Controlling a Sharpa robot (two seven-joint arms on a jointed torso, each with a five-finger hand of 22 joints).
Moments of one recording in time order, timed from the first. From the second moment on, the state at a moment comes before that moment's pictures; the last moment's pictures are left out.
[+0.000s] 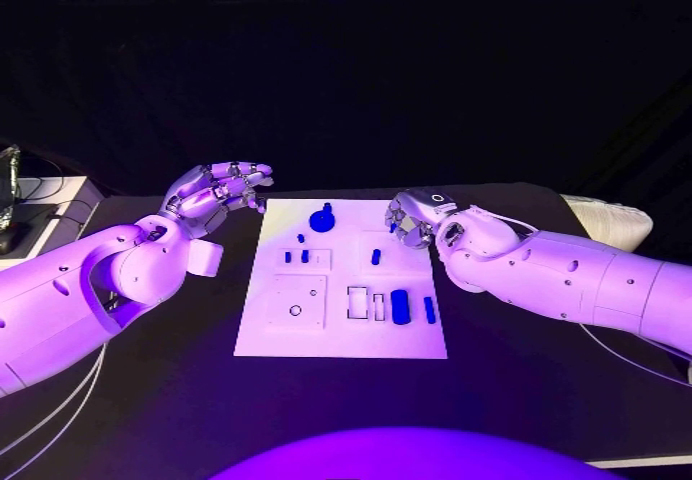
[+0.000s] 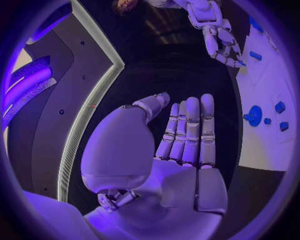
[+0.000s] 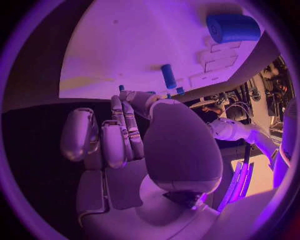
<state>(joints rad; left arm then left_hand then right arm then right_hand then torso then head) 0.91 -0.92 0.31 1.47 -0.18 -0.05 0.34 1.32 -0.19 0.54 0.04 0.18 0.89 0.18 0.31 0.30 0.88 0.12 0.59 0.16 0.95 0.06 1.19 0.35 0.18 0.86 0.16 0.87 0.79 1.14 -0.62 -0.11 1.23 -1.63 -0.50 -0.16 1.37 -0.20 0.70 -0.02 0.27 1.08 0.13 0.24 0.41 1.24 0.09 0.07 0.10 1.47 -0.02 1.34 1.16 0.09 1.47 0.08 1.10 1.31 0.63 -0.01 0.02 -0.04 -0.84</state>
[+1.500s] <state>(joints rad) 0.91 -0.89 0.32 1.45 -0.16 -0.06 0.34 1.32 -0.19 0.53 0.04 0.18 0.89 0.18 0.31 0.30 0.88 0.12 0.59 0.16 0.95 0.06 1.18 0.35 0.18 0.86 0.16 0.86 0.79 1.07 -0.46 -0.14 1.40 -1.72 -0.41 -0.21 1.37 -0.19 0.71 -0.02 0.25 1.09 0.13 0.25 0.41 1.25 0.09 0.07 0.10 1.47 -0.02 1.34 1.15 0.09 1.47 0.08 1.11 1.31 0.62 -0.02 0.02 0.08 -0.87</state>
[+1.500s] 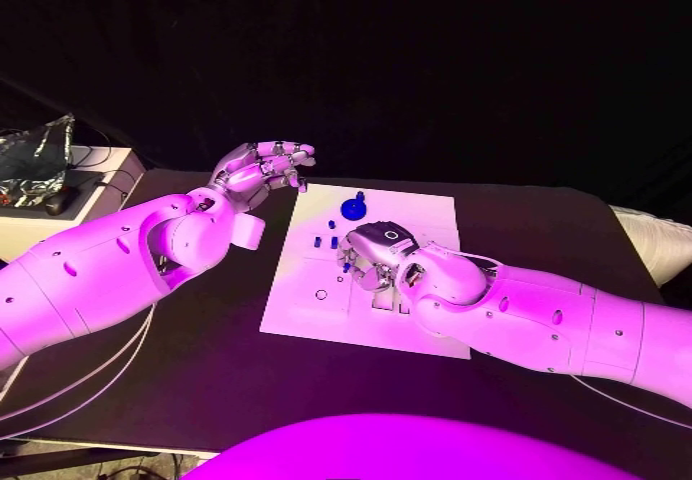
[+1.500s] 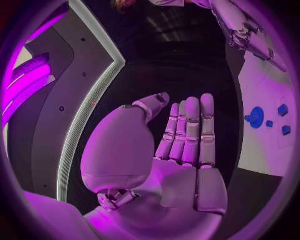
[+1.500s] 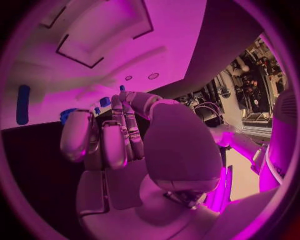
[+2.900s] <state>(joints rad) 0.91 -0.90 0.32 1.45 -0.16 -0.07 0.33 1.32 -0.19 0.53 0.04 0.18 0.89 0.18 0.31 0.30 0.88 0.12 0.59 0.16 0.95 0.06 1.18 0.35 0.18 0.87 0.16 0.86 0.78 1.05 -0.41 -0.14 1.35 -1.75 -0.38 -0.21 1.36 -0.20 0.71 -0.03 0.25 1.08 0.13 0.24 0.41 1.26 0.08 0.06 0.10 1.47 -0.02 1.34 1.14 0.09 1.47 0.08 1.12 1.31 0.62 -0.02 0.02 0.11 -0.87</state>
